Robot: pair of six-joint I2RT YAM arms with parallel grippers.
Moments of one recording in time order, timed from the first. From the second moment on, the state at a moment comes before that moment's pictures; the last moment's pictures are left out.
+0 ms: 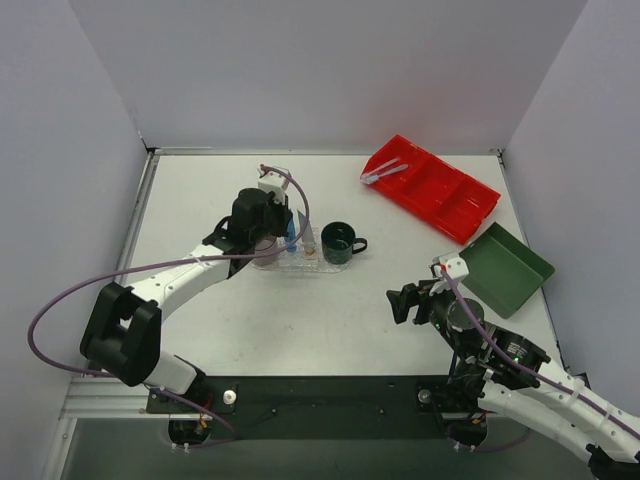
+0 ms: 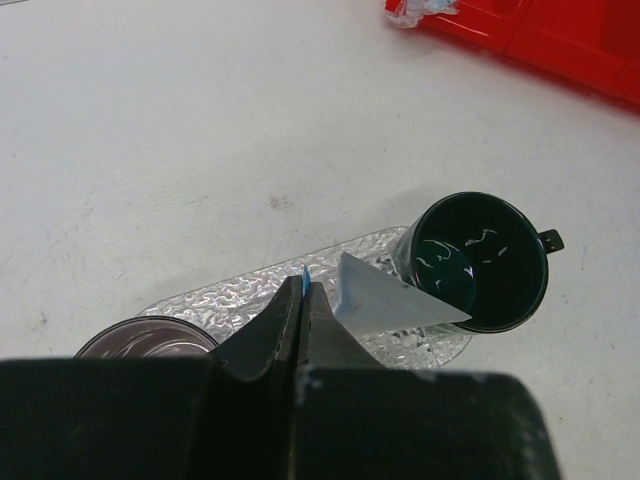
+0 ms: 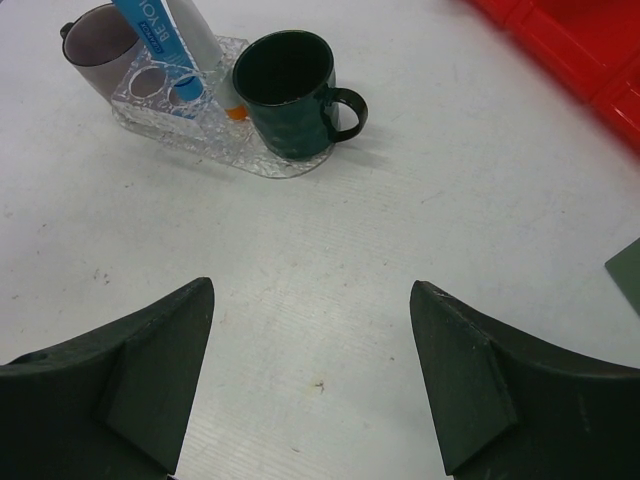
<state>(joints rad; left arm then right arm) -0.53 1.47 0.97 0.13 -0.06 -0.19 0.96 0.39 0.49 -0.43 0.50 0.32</state>
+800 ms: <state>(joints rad) -0.53 1.51 0.93 0.19 -0.06 -0.17 0.96 0.37 0.47 -0.43 0.50 0.32</state>
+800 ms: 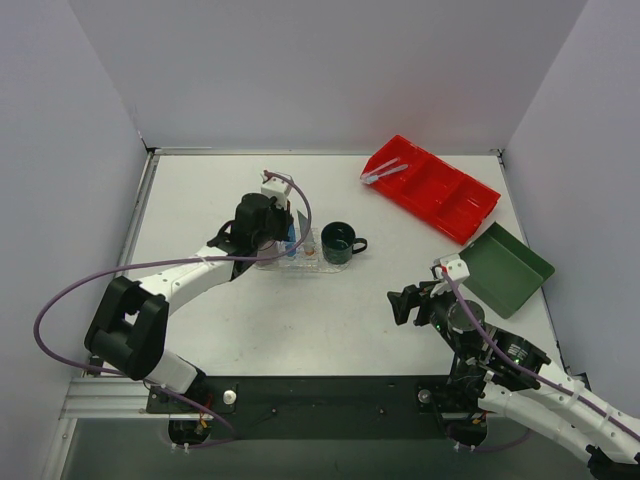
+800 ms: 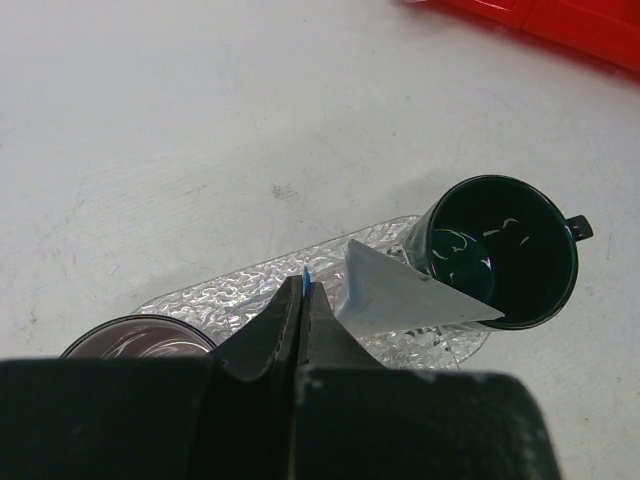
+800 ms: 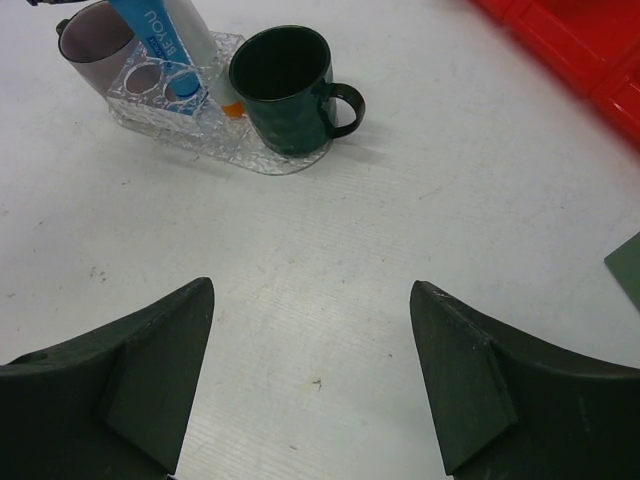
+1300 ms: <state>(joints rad) -0.54 1.52 0.92 0.20 -0.07 -0.15 0.96 0.36 0.47 -0.44 0.50 0.32</state>
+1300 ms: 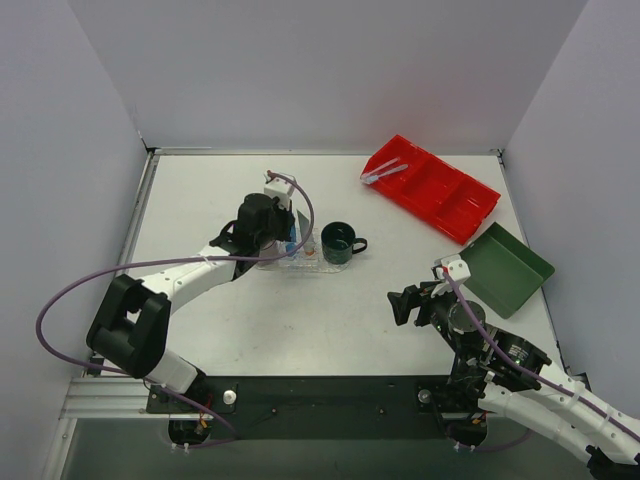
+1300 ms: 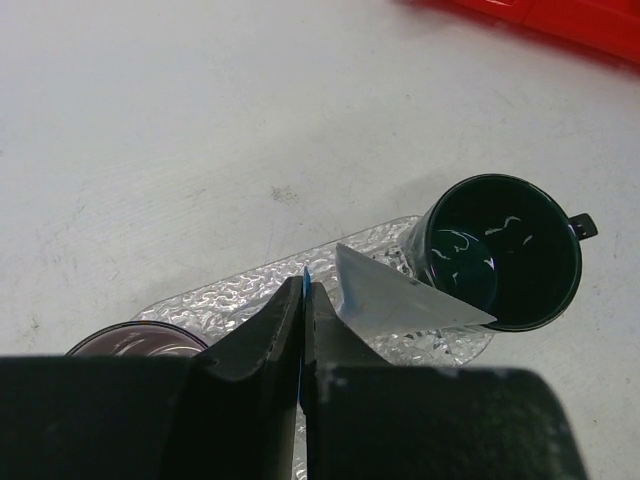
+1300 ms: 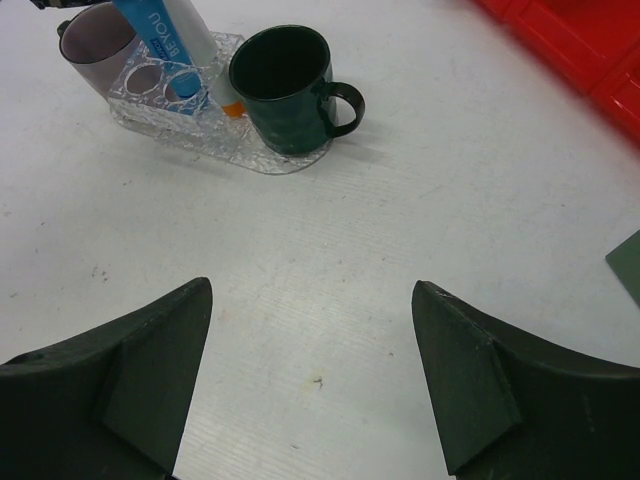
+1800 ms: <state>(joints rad) -0.54 1.54 0.94 0.20 -0.08 -0.13 0.96 0.35 0.47 -0.44 0.51 0.33</state>
